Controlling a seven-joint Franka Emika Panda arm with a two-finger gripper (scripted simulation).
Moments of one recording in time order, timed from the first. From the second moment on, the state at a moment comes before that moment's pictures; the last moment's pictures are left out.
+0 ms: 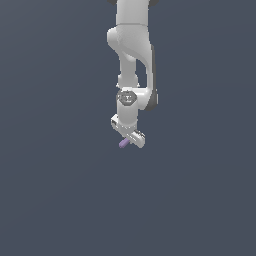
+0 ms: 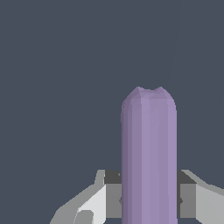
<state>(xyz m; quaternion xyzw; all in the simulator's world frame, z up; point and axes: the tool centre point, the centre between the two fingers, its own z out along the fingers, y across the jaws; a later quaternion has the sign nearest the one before) -0.087 -0.001 0.015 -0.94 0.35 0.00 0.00</state>
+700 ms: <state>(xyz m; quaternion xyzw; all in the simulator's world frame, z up) -0.053 -0.044 0.020 -0.94 0.35 0.00 0.00</state>
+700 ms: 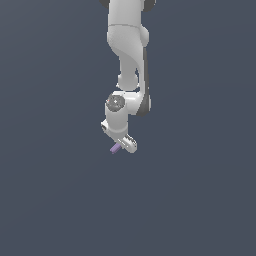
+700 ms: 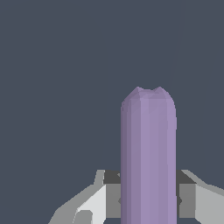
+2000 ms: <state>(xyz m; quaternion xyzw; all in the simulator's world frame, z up) 0.057 -0.177 0.033 -0.94 0.35 0.00 0.00</state>
